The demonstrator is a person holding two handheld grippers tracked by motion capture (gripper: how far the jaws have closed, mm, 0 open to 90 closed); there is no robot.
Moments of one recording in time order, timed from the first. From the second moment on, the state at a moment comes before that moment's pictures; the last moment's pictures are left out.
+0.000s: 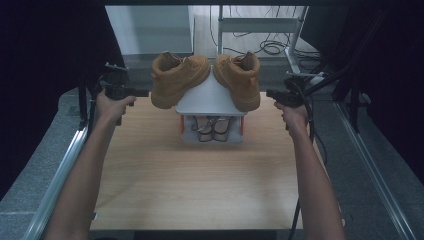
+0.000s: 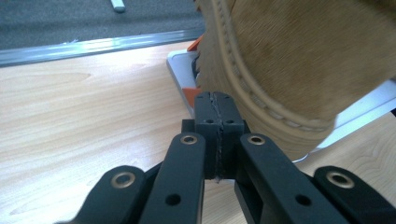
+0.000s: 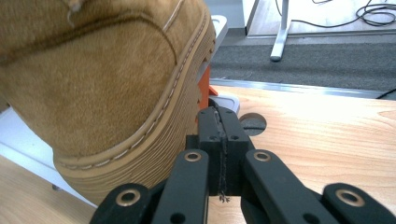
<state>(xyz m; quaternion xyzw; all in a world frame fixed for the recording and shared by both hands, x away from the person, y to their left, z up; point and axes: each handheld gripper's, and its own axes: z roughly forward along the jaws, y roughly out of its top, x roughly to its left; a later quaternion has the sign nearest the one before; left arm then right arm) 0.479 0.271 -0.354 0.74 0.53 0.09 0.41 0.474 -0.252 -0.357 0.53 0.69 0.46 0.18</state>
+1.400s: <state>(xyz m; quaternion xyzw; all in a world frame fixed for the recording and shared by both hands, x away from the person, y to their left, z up) 0.475 0.250 -0.351 0.75 0.51 0.09 0.41 0.471 -0.222 -0.366 0.50 0.73 0.43 0.19</state>
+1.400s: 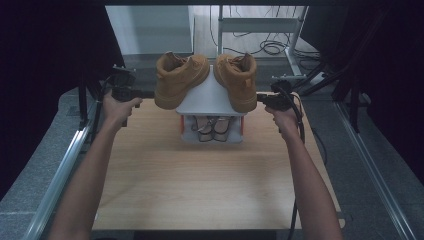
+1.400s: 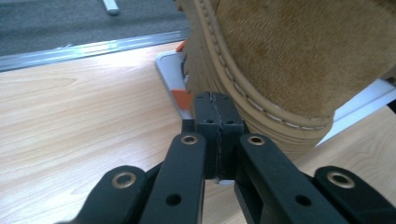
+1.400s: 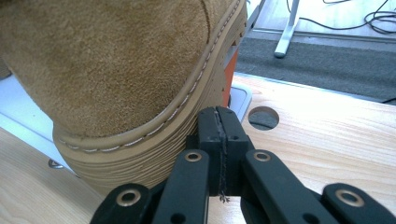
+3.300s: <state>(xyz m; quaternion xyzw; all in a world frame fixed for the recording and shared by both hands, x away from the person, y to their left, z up) 0.476 0.183 -0.331 0.76 0.45 0.04 0.47 0.464 -0.184 -0.376 0.47 0.73 0.46 0.15</state>
